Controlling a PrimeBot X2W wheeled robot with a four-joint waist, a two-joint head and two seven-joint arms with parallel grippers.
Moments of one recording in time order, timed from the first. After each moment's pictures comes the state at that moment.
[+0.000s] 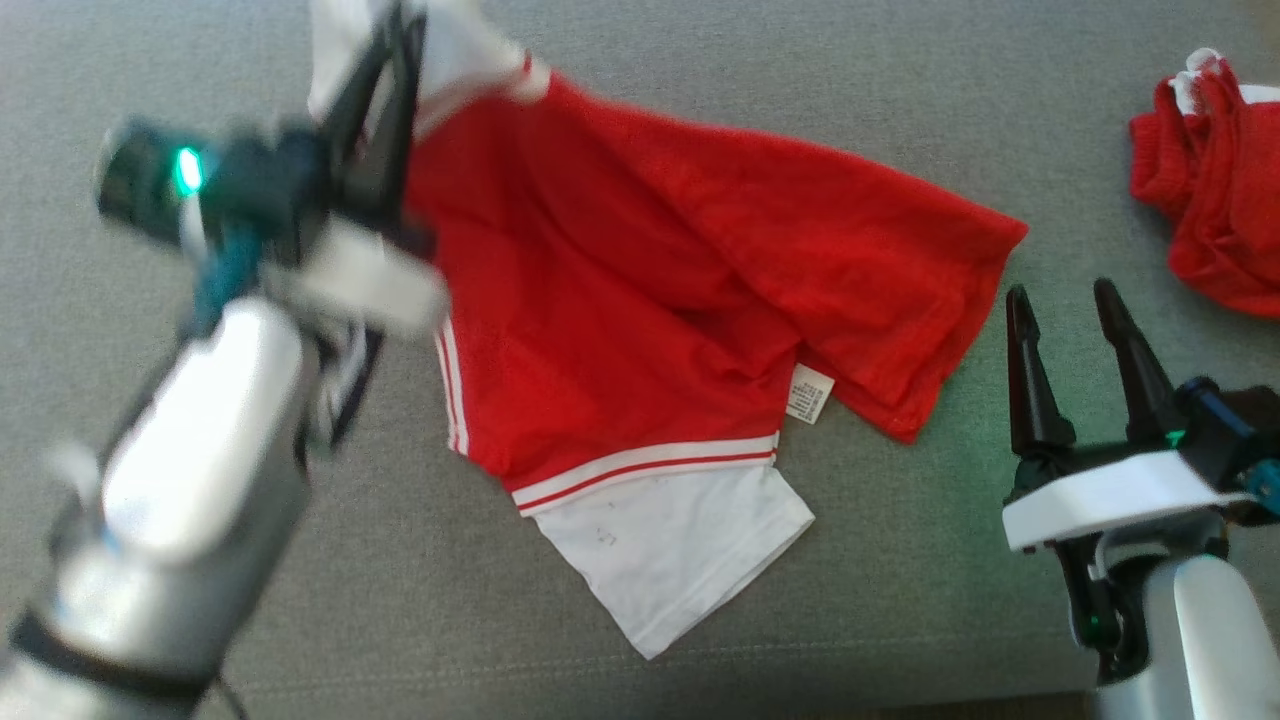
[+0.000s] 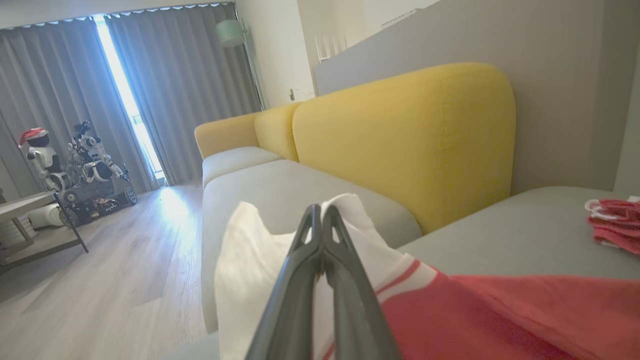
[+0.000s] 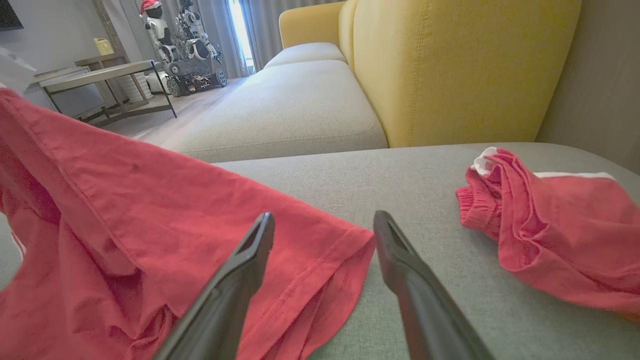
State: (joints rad) left arm -0.69 0.34 -0.59 0.21 -0.31 0.14 -0.26; right arm -0.09 -0.05 -0.01 -0.02 0.15 0.13 0.01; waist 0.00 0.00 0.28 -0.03
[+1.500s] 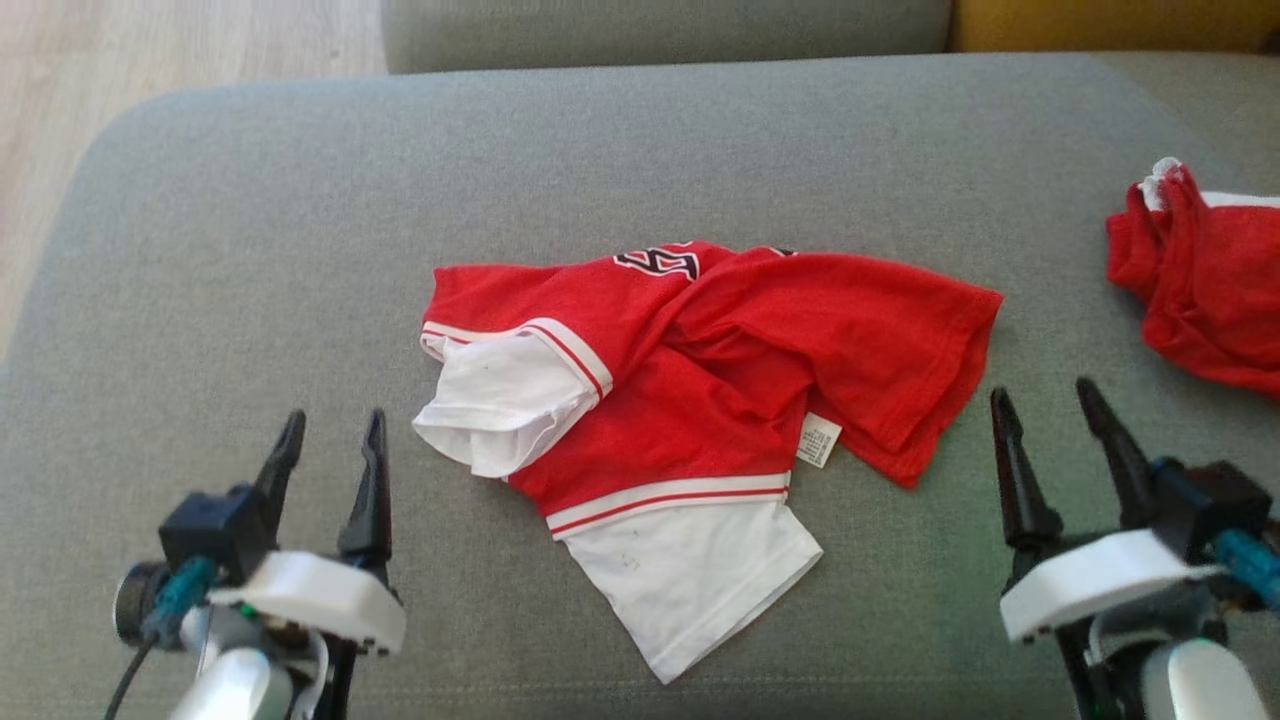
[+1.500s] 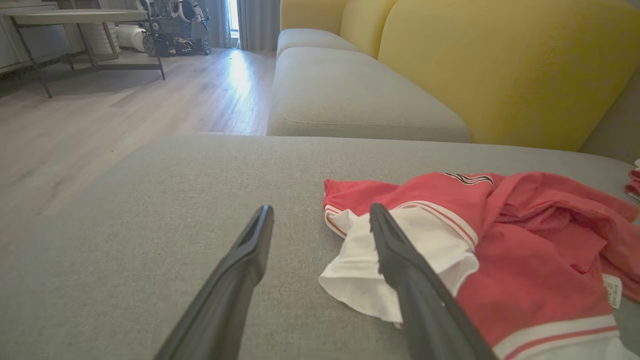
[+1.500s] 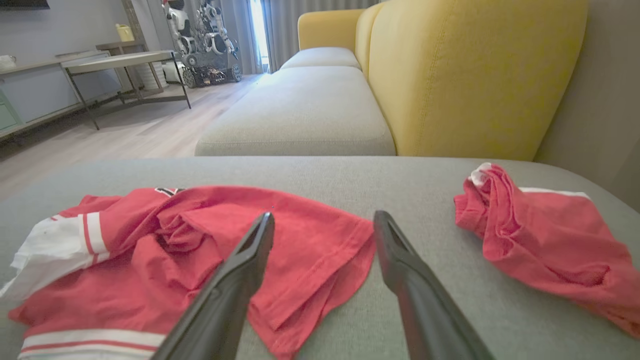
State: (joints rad) left arm -0.08 0.35 -0.44 0.11 -0.50 0.26 -0.24; right arm 0.05 -0.05 -0.01 -0.07 0.09 0.13 0.08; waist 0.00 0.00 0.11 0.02
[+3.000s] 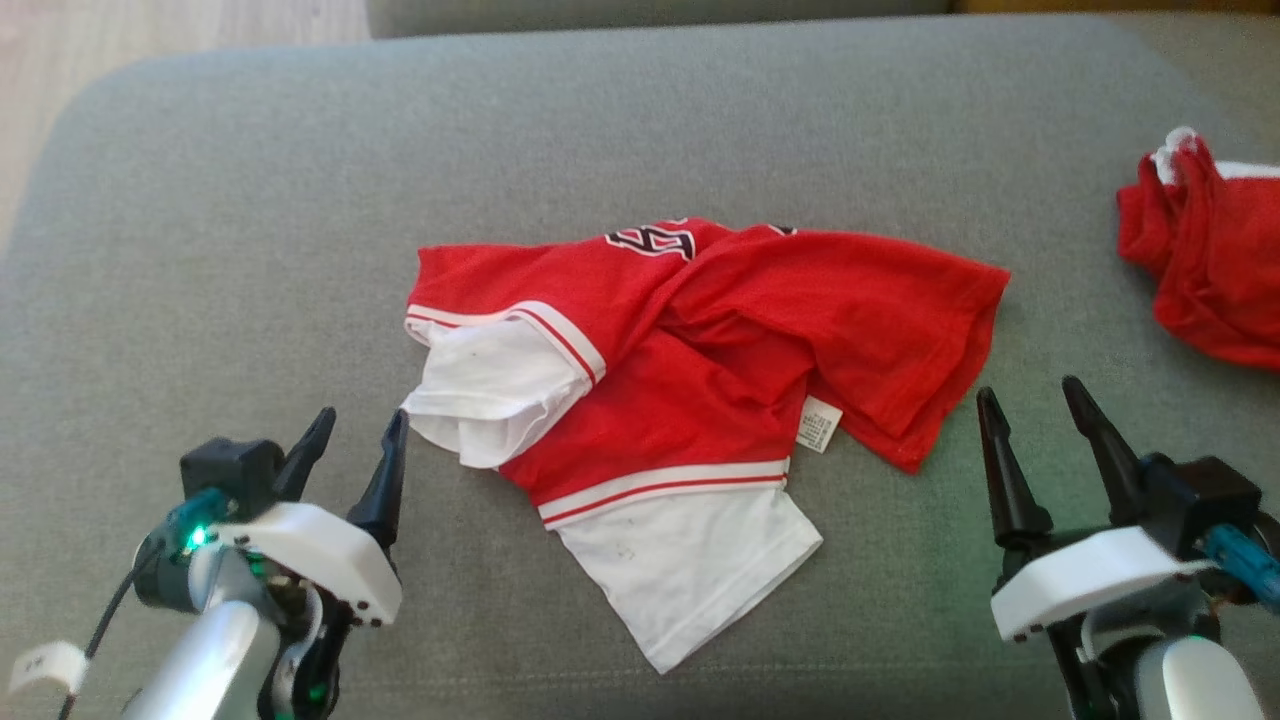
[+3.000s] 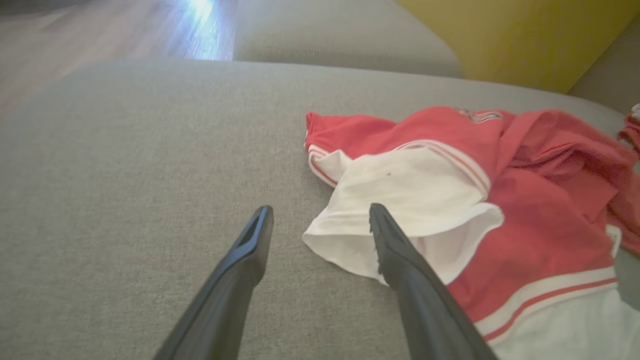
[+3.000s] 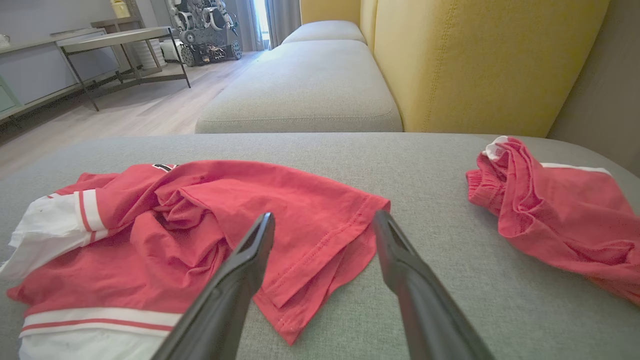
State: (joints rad) left arm -0.17 0.37 -0.48 0.23 -0.59 0.15 -0.12; right arm 0.07 -0.04 0.01 -0.10 0.09 0.13 0.11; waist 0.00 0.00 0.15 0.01
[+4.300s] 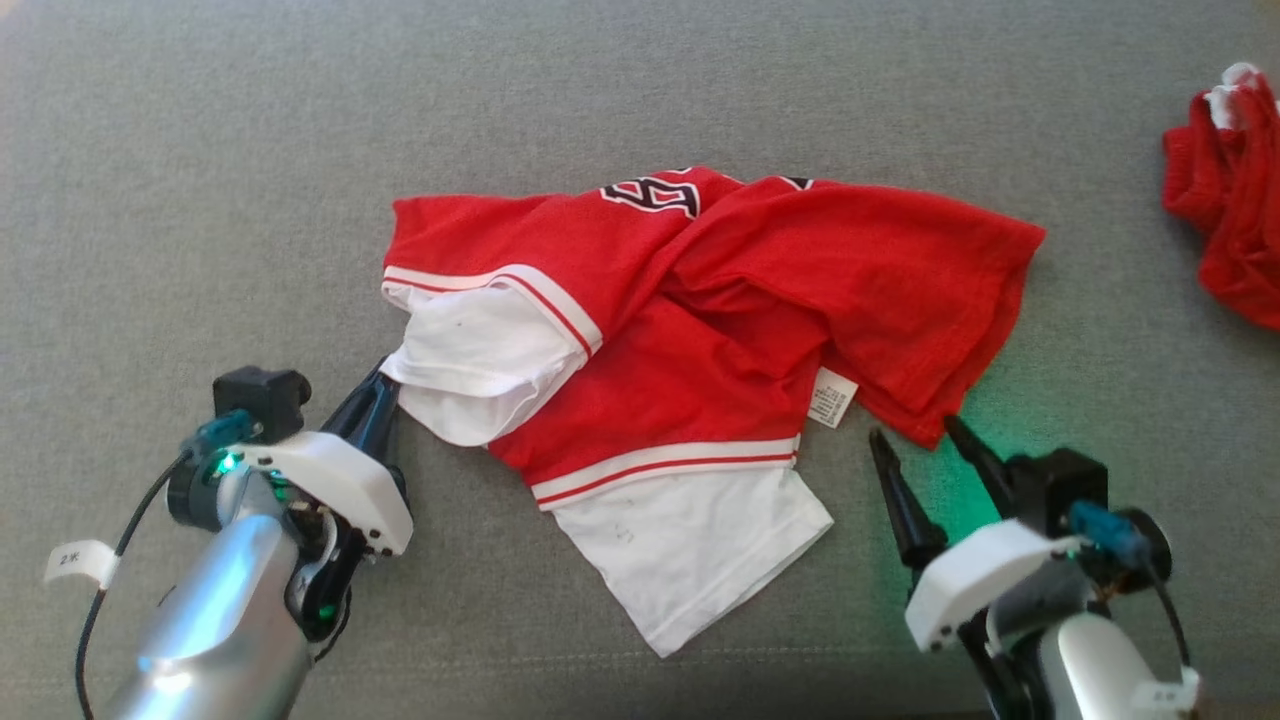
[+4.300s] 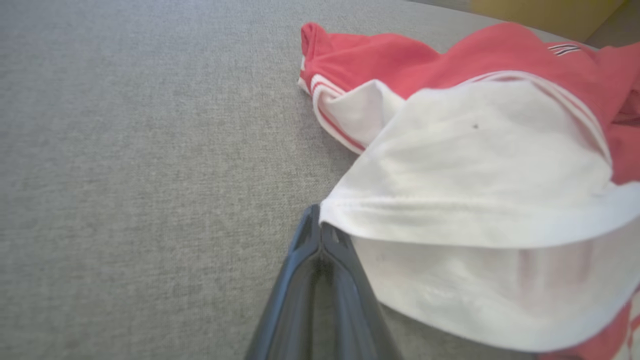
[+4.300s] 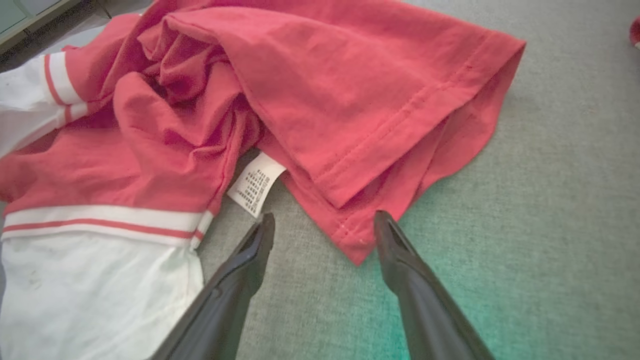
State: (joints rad) left arm -0.46 0.28 -0.57 0.71 -0.62 -0.07 -0.22; right arm -0.01 -0.05 0.15 0.13 0.09 0.13 0.12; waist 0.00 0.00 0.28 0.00
